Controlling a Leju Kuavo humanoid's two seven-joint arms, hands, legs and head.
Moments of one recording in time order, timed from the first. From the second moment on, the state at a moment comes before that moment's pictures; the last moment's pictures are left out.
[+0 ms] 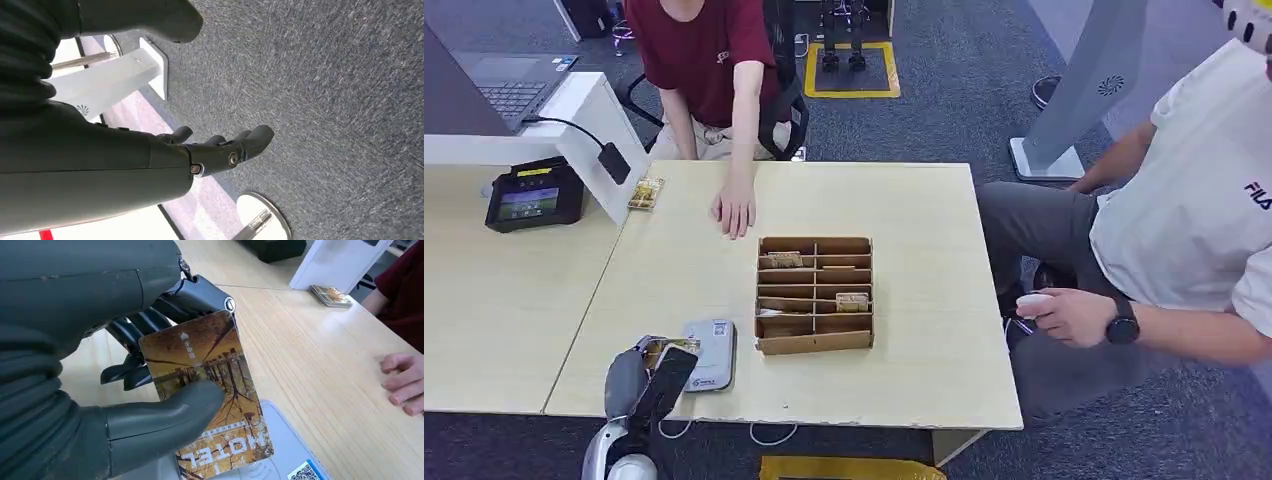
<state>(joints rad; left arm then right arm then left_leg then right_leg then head) 0.02 -0.07 -0.07 -1.18 -0.79 0.36 -0.09 0.00 0.05 -0.69 -0.21 1.57 -0.29 0.10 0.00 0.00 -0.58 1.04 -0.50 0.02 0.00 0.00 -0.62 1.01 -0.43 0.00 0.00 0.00</state>
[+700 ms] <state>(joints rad) -0.06 -0.05 -0.21 -1.04 -1.41 0.54 0.19 -0.01 0.05 -0.67 -0.21 1.57 -0.28 0.10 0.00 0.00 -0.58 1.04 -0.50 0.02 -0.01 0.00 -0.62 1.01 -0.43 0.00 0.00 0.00</state>
